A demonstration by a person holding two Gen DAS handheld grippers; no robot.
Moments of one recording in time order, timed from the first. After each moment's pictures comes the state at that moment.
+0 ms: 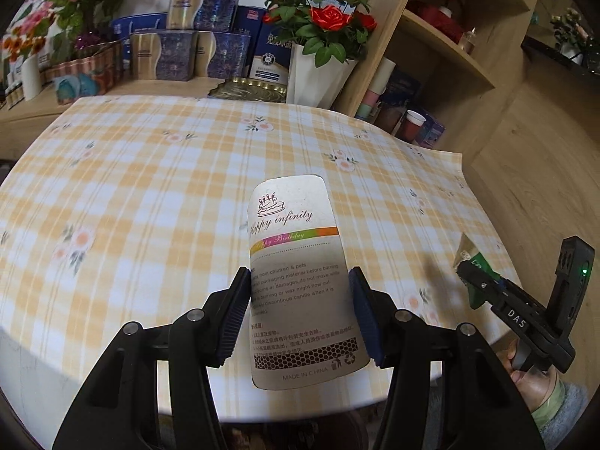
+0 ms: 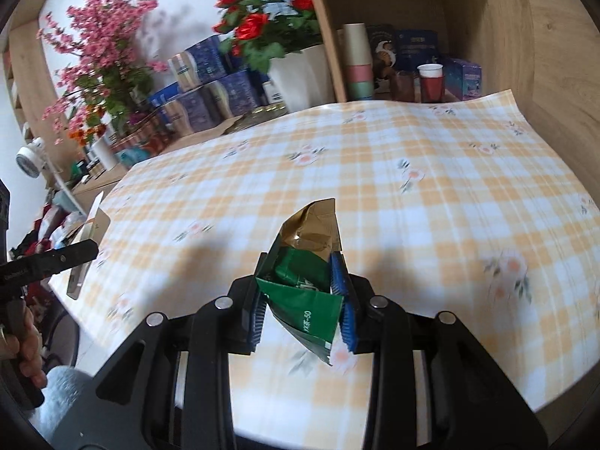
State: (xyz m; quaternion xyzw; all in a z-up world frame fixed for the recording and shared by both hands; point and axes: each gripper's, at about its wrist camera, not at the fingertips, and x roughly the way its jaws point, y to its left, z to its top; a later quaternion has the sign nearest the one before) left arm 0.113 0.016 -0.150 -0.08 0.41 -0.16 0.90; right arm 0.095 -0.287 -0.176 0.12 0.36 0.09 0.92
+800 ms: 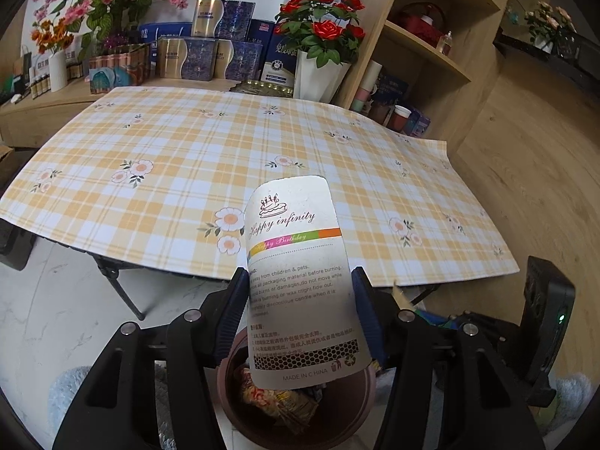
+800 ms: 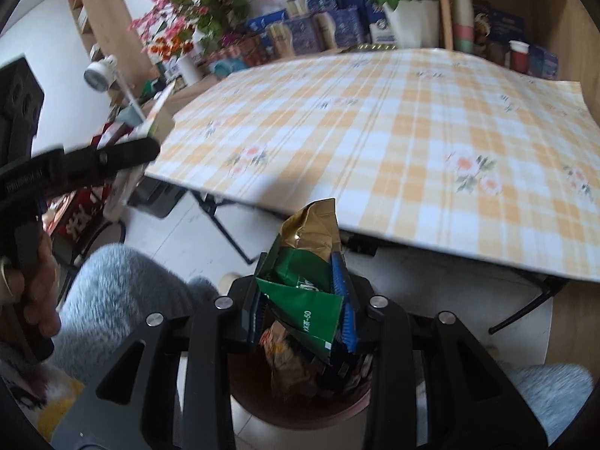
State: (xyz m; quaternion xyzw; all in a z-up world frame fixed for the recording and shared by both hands) left arm -0.032 0.055 -0.159 -0.08 0.38 -0.15 0.91; right arm -0.047 -0.170 -0.211 0.05 0.42 0.23 0.88
